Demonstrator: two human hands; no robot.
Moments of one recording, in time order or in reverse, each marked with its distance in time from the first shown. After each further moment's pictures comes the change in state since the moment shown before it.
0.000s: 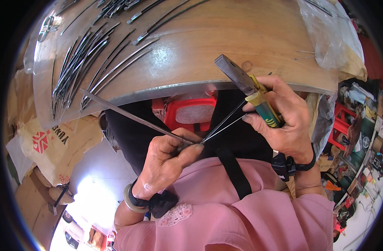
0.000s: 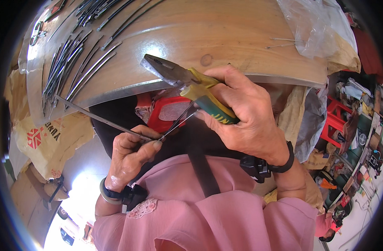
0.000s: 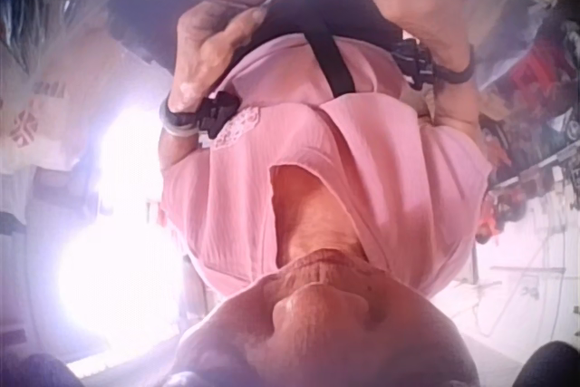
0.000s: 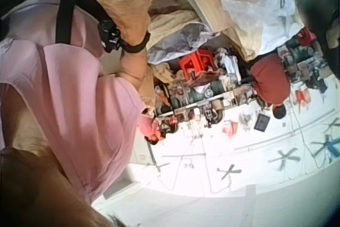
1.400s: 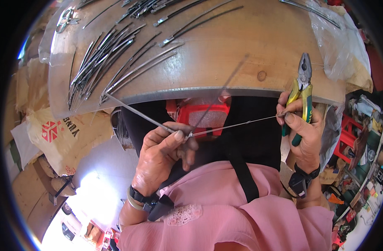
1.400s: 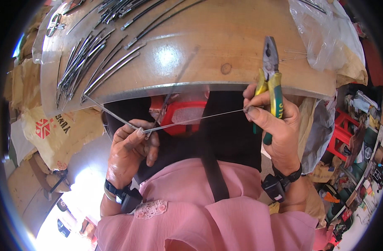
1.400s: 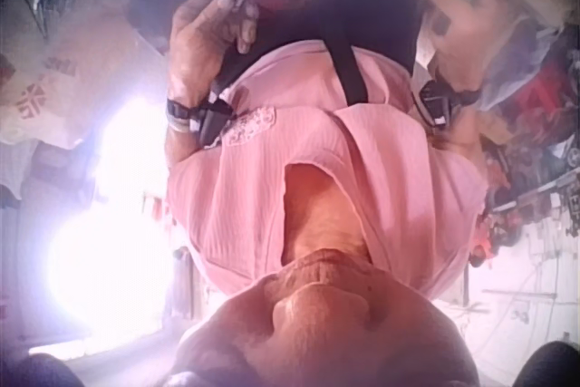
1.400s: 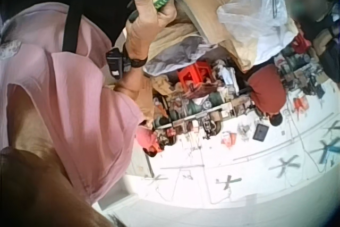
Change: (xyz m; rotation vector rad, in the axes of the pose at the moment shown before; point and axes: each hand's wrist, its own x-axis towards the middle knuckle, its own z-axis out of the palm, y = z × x) left_hand -0.010 -0.011 -0.030 -0.637 0.024 -0.023; right_hand -0.030 0.022 -0.001 0.918 0.266 0.392
